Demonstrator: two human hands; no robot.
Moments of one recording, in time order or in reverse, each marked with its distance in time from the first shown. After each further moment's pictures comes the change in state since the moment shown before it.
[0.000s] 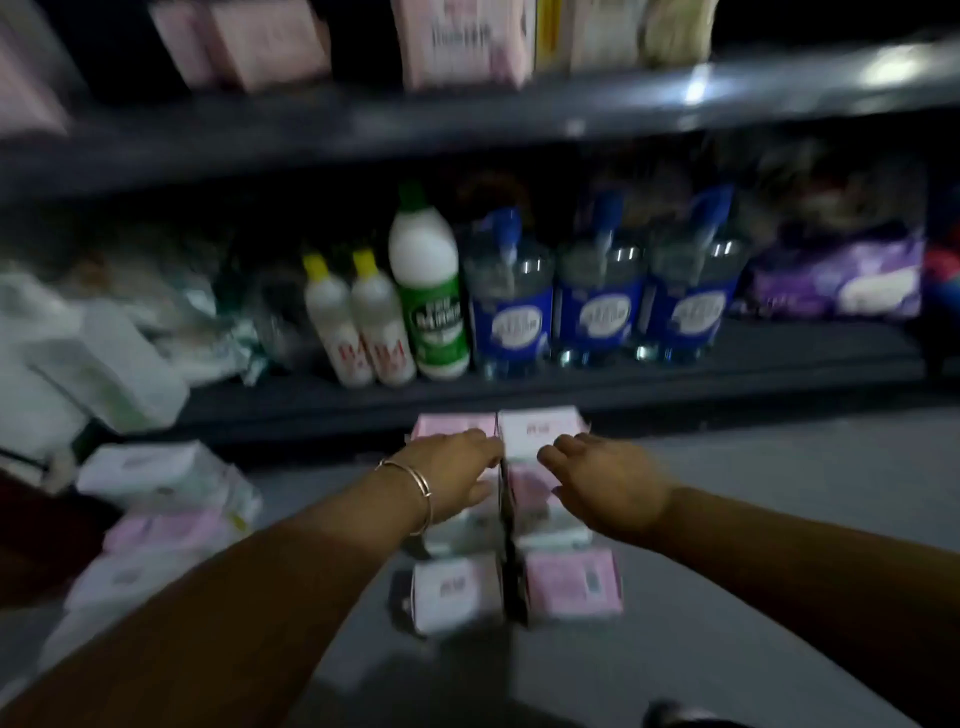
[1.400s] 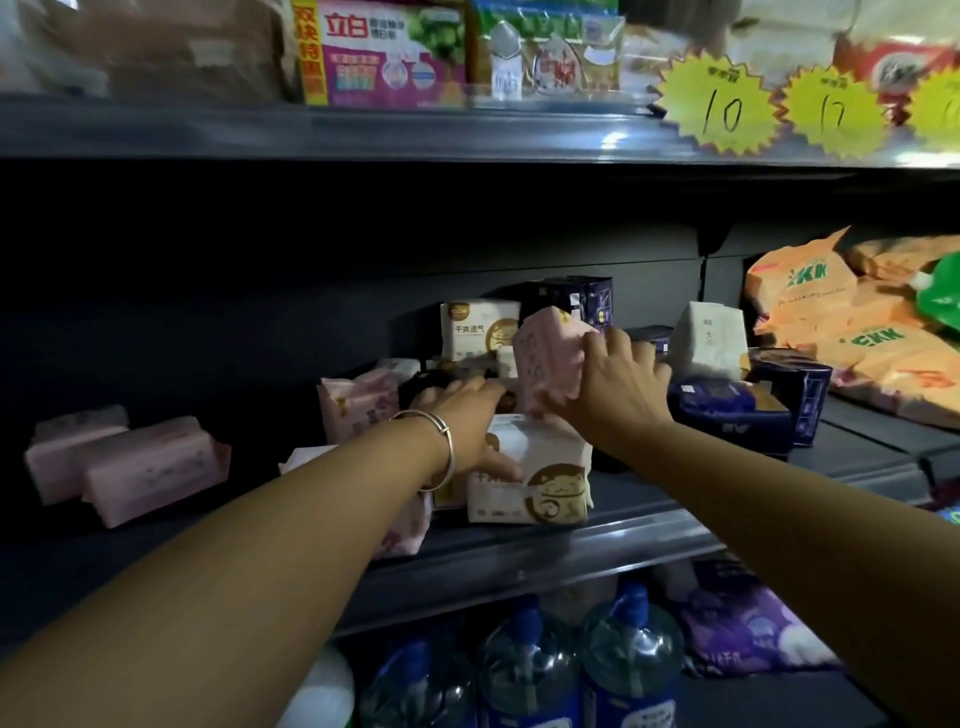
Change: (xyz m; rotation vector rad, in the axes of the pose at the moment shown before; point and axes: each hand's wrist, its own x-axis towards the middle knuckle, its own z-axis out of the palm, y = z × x) left_hand 0.205 -0.016 -0.370 0.075 0.396 0.019; right_hand 0.115 0.240 -0.317 0.093 0.708 0.759
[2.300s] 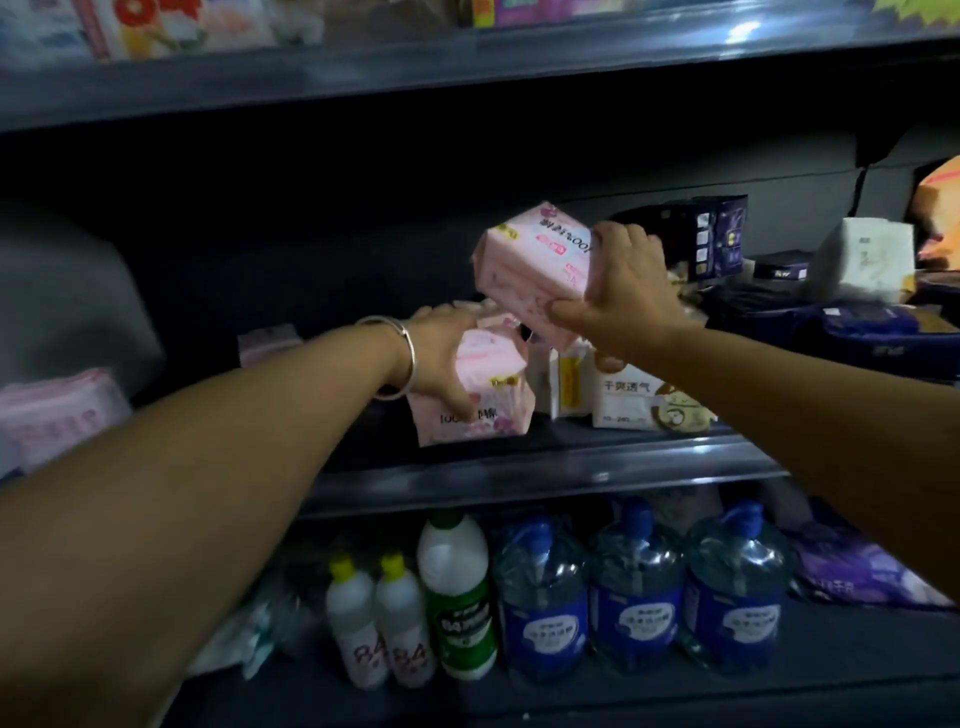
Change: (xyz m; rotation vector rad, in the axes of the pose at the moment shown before) left_hand -0.109 -0.092 -0.035 0.008 -0.087 -0.204; right_hand -0.033 -0.102 -0.023 0.425 0.061 -0.281
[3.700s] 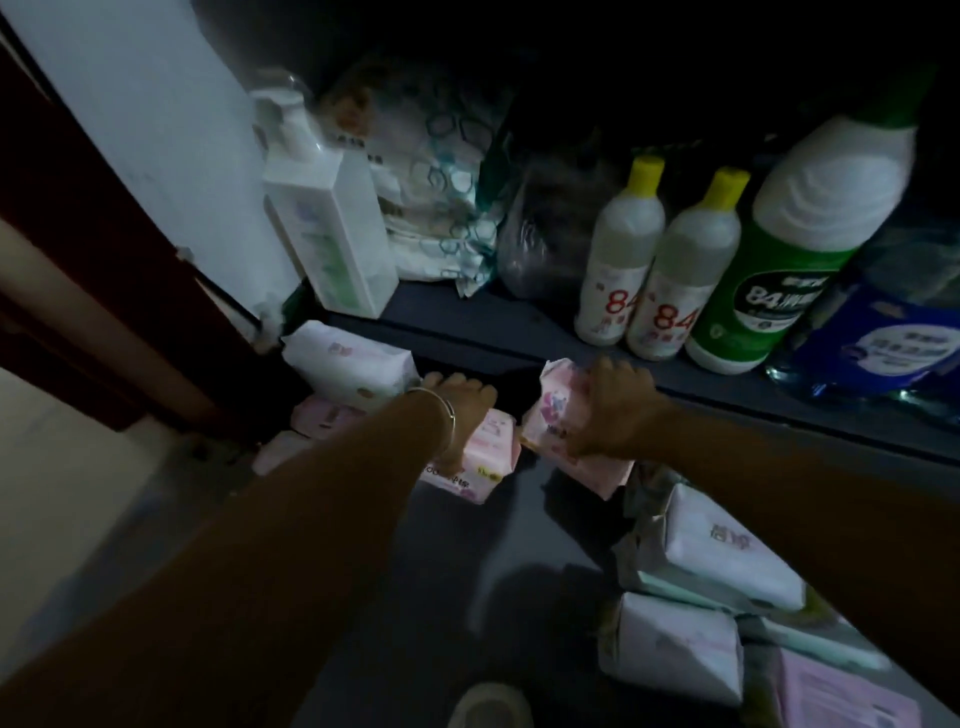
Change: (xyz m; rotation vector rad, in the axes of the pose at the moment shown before) left_hand -0.254 -0.171 0.411 0.097 -0.634 -0.204; right_hand -0.312 -0.128 0.337 -0.209 -1.266 0.066
